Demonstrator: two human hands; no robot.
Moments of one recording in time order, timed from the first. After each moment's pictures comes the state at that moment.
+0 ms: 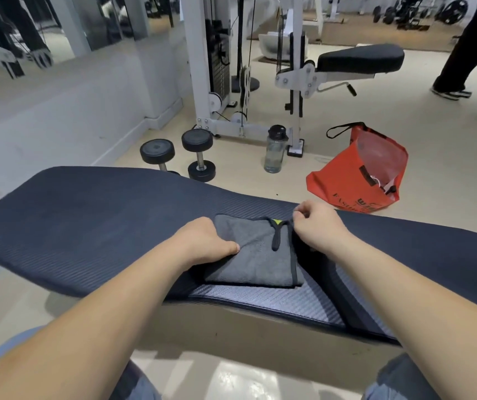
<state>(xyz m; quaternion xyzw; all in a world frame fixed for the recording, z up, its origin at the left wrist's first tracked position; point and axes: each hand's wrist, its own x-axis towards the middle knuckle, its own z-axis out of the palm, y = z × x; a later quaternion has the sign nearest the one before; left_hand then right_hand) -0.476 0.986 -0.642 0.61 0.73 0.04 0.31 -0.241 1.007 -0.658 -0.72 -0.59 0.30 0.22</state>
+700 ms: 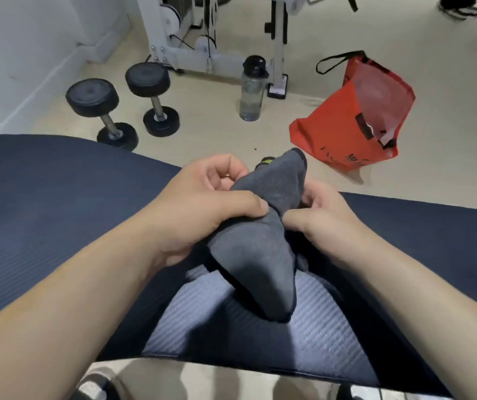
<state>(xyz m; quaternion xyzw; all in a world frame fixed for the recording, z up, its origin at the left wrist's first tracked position) -0.412 1.056 -0.632 0.50 0.47 0.32 0.65 -0.212 1.041 -0.672 -0.55 -0.51 0.56 0.35</state>
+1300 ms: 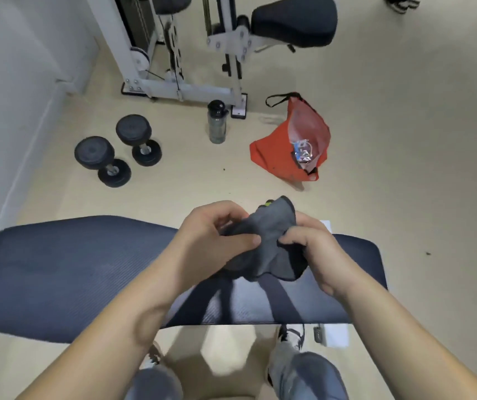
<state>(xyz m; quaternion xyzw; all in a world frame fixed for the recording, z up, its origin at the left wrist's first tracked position) -0.359 1.069 -0.328 0.56 0.51 0.23 0.61 -0.157 1.023 -0.343 -0.63 -0.28 0.64 0.35</state>
